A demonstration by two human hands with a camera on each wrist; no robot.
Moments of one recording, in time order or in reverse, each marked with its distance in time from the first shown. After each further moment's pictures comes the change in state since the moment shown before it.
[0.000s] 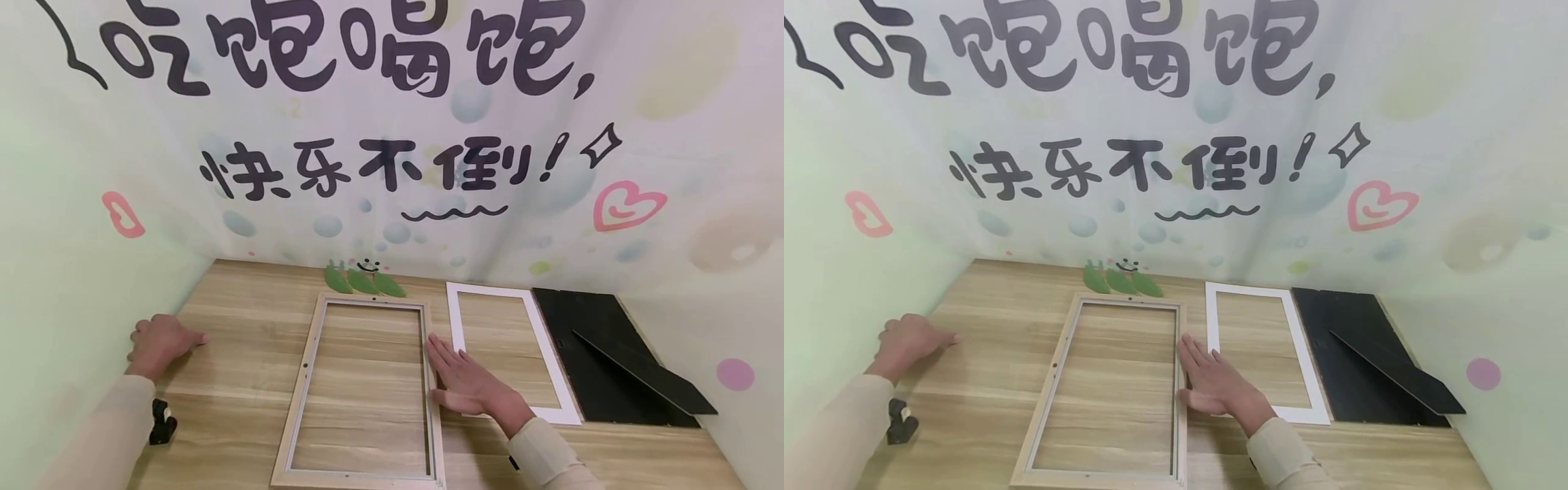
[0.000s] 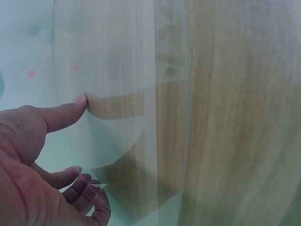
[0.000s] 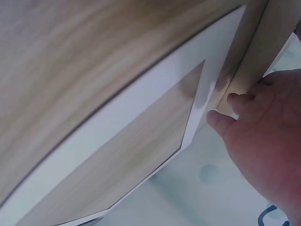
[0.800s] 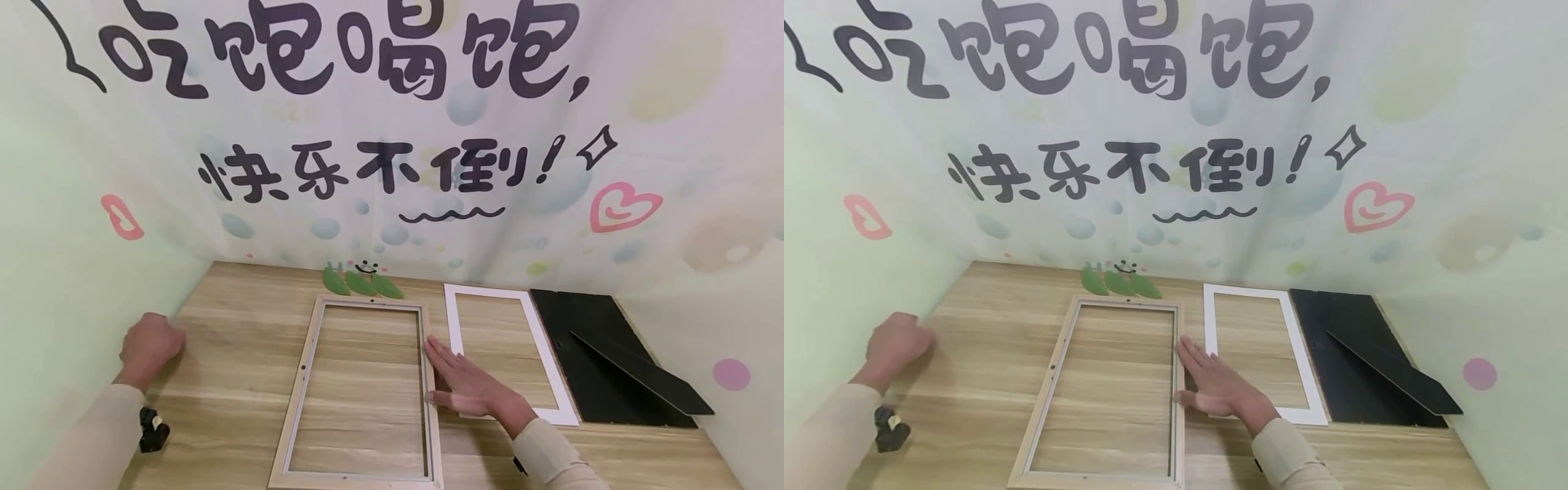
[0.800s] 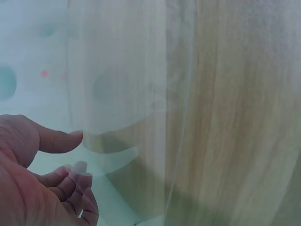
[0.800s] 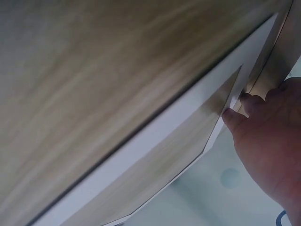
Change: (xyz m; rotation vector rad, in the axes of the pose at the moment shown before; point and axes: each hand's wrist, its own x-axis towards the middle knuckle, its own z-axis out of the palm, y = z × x) left_hand -0.011 -0.006 -0.012 -0.027 0.102 0.078; right_hand -0.002 0.015 0.006 0.104 0.025 -0.055
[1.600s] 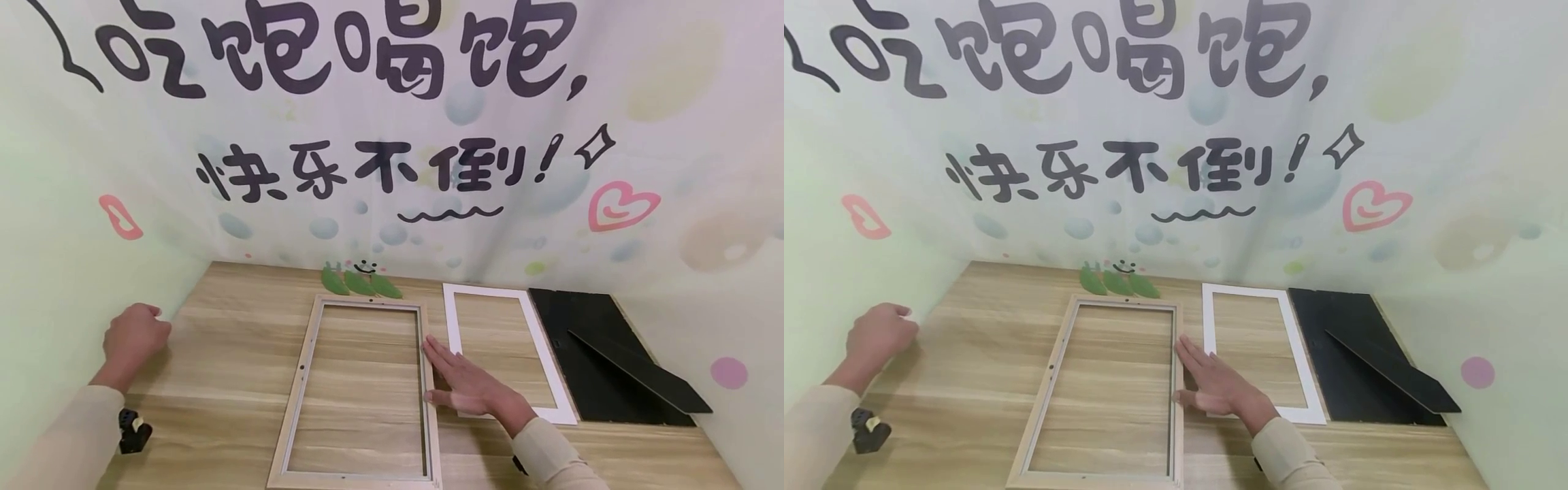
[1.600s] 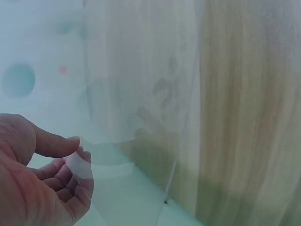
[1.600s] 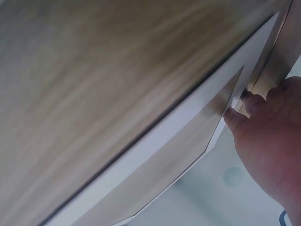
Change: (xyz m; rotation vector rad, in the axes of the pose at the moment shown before) left_hand 0.001 0.003 -0.021 0.045 0.024 0.032; right_hand -0.002 0.001 -0.002 0.038 0.001 0.000
